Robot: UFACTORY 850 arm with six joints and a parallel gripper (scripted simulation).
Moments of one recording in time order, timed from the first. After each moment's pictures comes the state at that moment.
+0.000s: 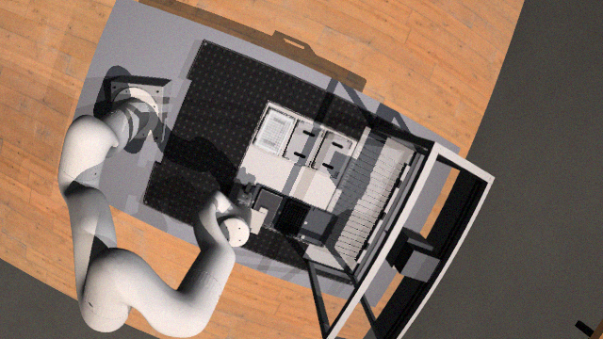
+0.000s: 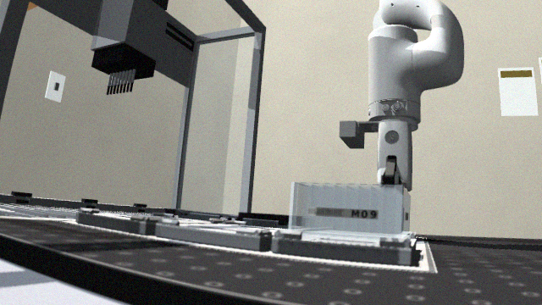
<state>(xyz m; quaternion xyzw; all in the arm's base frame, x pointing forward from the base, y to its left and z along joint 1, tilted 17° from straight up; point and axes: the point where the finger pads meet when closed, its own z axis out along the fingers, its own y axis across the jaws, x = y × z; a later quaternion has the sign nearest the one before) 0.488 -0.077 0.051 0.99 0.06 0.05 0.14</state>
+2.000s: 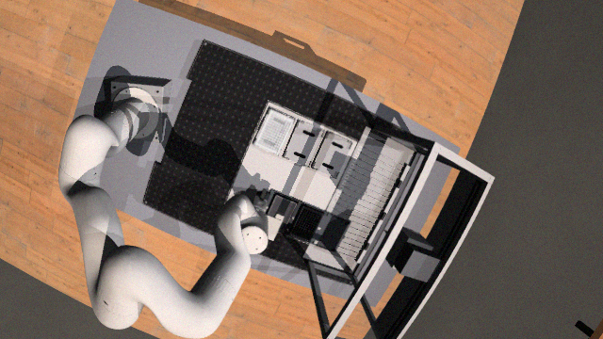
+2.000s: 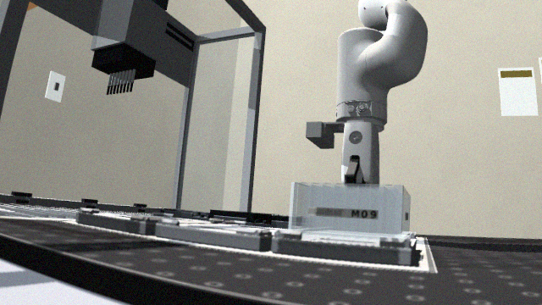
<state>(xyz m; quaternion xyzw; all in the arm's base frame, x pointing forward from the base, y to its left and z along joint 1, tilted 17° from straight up) 0.542 -0.070 0.055 0.99 0.06 0.05 0.14</state>
